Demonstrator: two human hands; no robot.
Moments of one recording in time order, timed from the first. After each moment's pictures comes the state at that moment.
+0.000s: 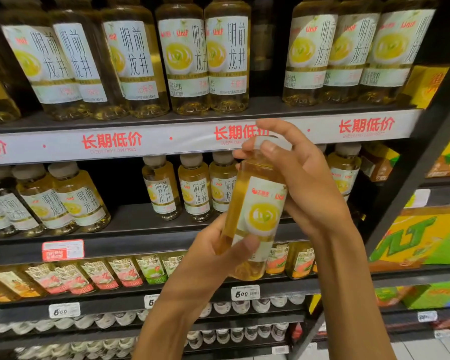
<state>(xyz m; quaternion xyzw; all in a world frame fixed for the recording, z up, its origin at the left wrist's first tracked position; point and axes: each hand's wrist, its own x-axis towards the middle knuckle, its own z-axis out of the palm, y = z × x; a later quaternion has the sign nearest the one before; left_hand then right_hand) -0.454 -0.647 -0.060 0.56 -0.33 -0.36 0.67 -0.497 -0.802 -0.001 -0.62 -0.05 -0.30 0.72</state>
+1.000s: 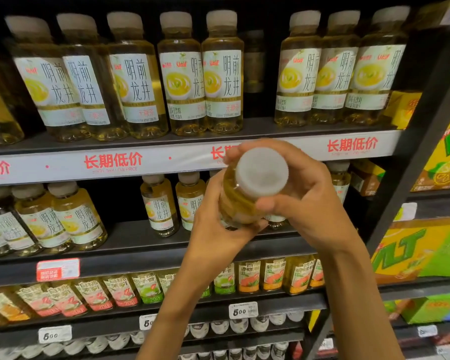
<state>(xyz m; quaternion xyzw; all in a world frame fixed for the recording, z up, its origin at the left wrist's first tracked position) -0.428 -0.686 -0.042 0.62 -0.43 -0.02 0.66 -0.517 -0.795 0.020 -0.71 -0.20 -0.31 0.60</state>
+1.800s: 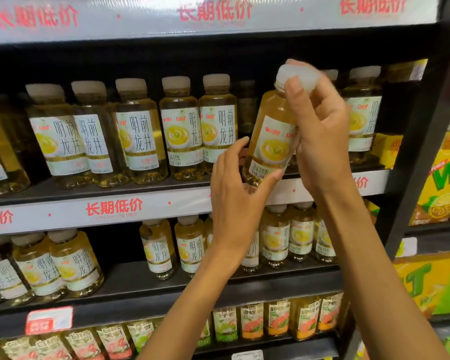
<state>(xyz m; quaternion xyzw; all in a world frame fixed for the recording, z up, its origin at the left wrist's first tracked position) -0.417 -0.749 0.034 0.65 -0.41 0.18 0.61 -0.477 -0.835 0.105 -0.62 -0.11 -0.55 0.54</state>
